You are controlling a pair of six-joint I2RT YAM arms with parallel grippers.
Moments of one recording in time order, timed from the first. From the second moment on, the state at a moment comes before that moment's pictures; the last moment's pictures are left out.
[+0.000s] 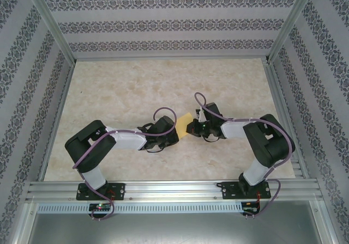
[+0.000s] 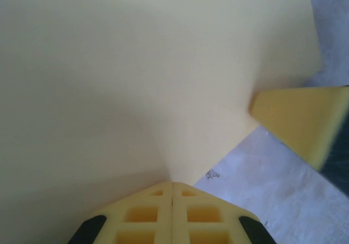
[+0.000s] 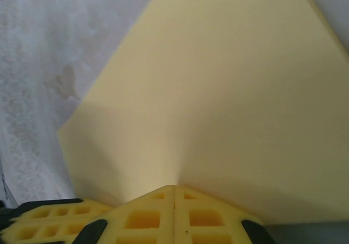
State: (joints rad) left arm -0.87 1.72 0.77 0.06 0.10 -1.13; right arm 0.46 1.68 0.63 0.11 -0.51 0.71
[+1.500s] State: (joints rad) left arm -0.84 1.69 0.73 0.07 0.17 -0.95; right arm 0.46 1.74 0.70 0.05 -0.55 0.71
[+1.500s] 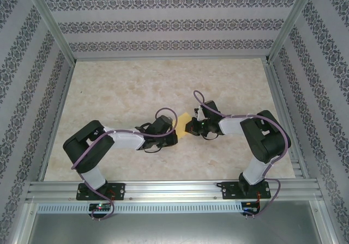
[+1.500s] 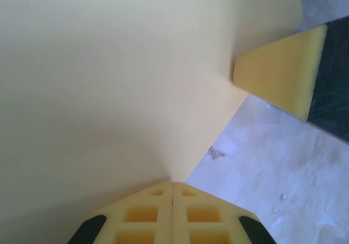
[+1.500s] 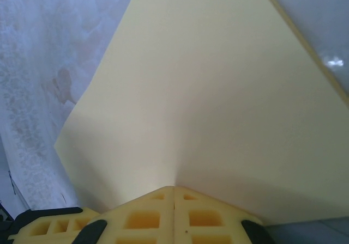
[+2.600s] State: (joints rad) left arm -0.78 1.43 0.67 -0.13 0.19 -0.94; right arm 0.59 1.66 0.79 -0.12 -0.41 0.67
